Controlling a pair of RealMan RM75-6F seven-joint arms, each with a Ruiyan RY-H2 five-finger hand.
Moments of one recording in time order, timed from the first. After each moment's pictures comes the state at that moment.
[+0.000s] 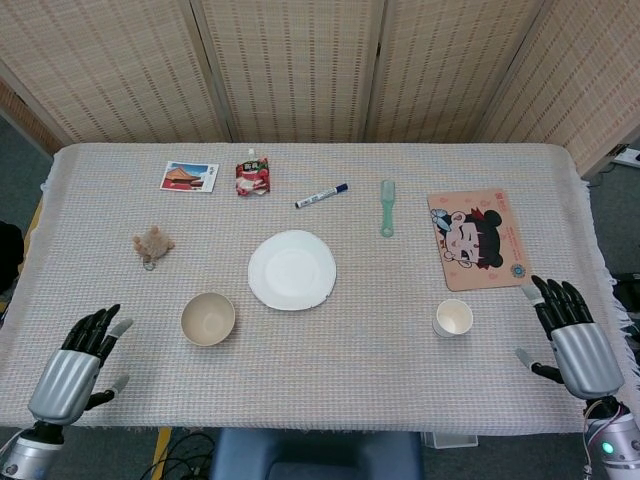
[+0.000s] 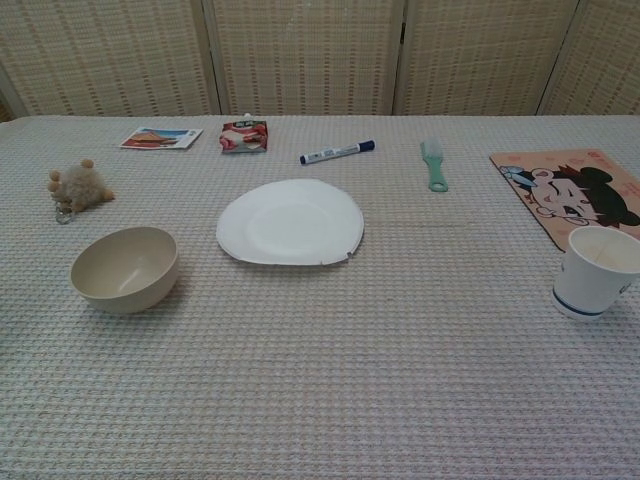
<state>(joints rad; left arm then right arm) -0.13 -1.18 0.02 -1.66 1.71 1.44 0.18 0.10 -1.13 0.02 -1.56 -1.64 1.51 0.01</state>
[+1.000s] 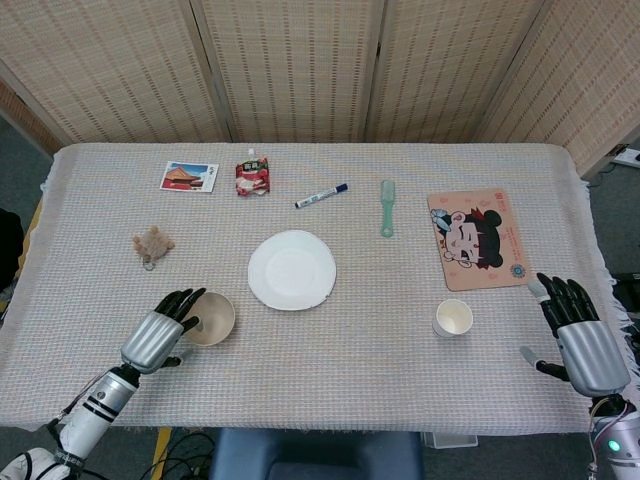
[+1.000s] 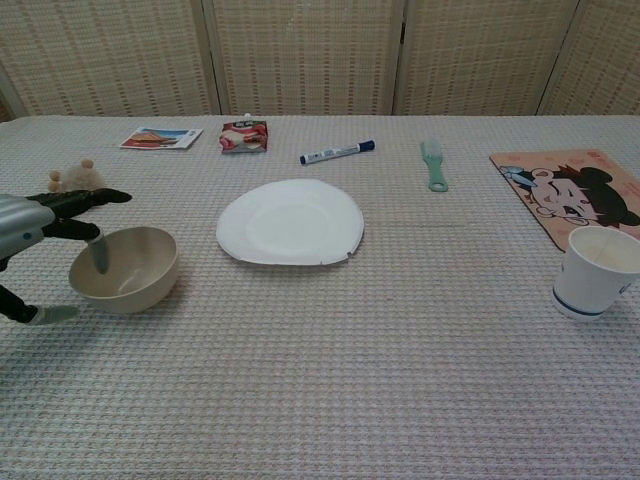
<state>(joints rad) -0.41 -1.44 -0.02 -1.31 1.68 1.17 0.06 0.11 -1.11 0.03 -1.54 -1.63 1.52 0.05</state>
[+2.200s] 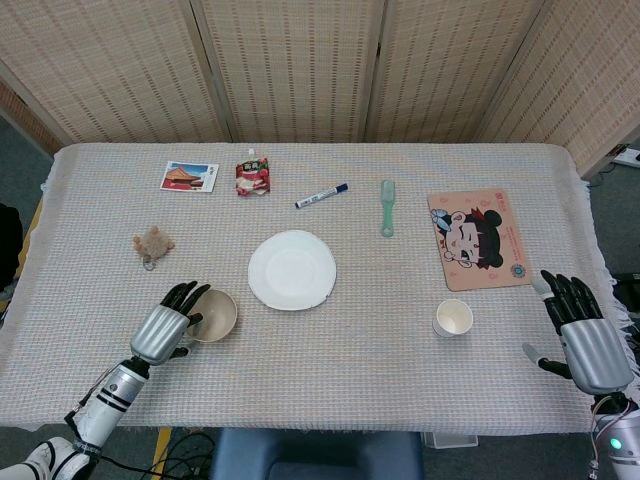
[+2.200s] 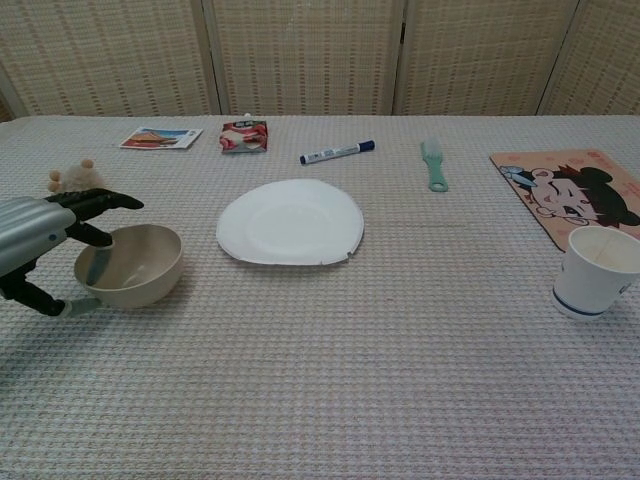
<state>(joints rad) -0.45 -1.59 0.00 -1.10 1.65 1.26 0.01 0.10 -1.11 0.03 -1.54 -1.62 1.53 0.06</state>
